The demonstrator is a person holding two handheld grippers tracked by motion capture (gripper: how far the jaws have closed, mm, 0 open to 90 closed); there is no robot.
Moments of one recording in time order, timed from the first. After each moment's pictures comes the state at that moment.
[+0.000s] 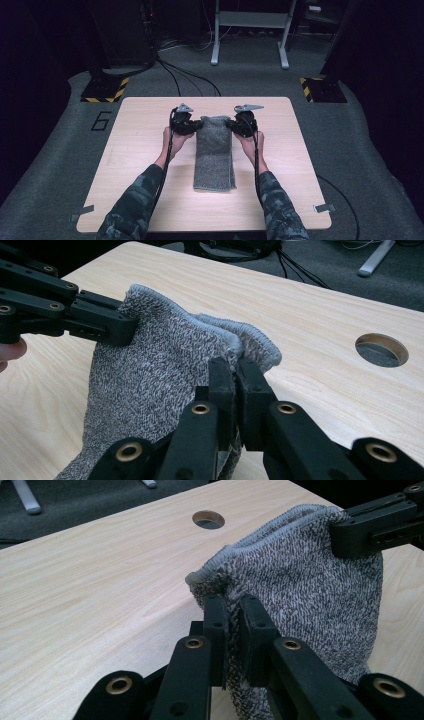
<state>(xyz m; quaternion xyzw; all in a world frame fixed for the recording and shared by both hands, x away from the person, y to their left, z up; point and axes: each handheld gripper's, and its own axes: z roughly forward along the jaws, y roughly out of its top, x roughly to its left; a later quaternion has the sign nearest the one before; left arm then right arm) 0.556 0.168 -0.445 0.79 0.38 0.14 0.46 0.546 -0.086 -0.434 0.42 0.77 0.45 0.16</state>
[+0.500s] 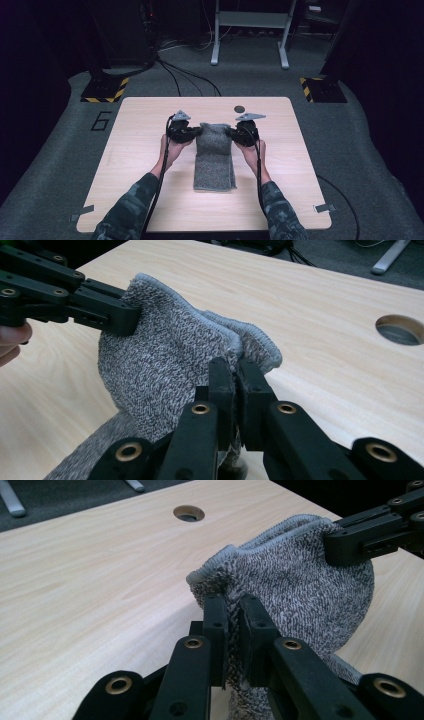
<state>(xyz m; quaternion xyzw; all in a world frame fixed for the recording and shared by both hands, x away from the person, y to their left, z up) 0.525 0.173 -0.453 0.79 0.36 0.13 0.47 0.514 -0.090 -0.444 0.41 0.78 0.45 0.15</state>
